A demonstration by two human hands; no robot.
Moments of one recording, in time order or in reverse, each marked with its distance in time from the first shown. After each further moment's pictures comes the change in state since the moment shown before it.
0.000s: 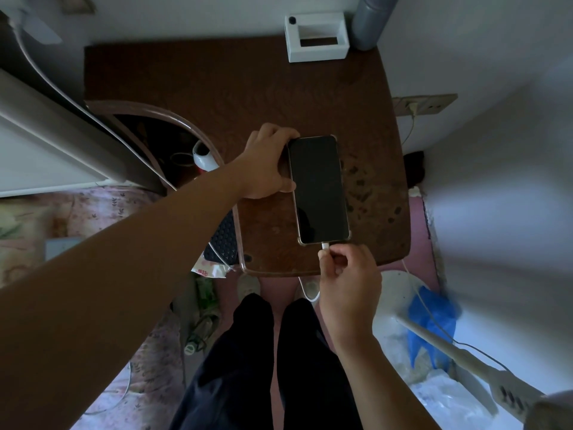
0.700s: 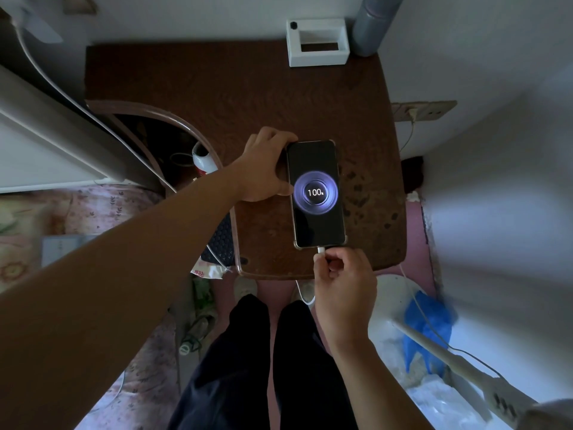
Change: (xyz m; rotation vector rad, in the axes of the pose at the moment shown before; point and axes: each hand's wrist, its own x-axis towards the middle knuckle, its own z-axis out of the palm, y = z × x) left_hand 0.000 -0.002 0.001 -0.024 0.008 0.021; right_hand 0.003 0.000 -0.002 0.006 -0.004 0.000
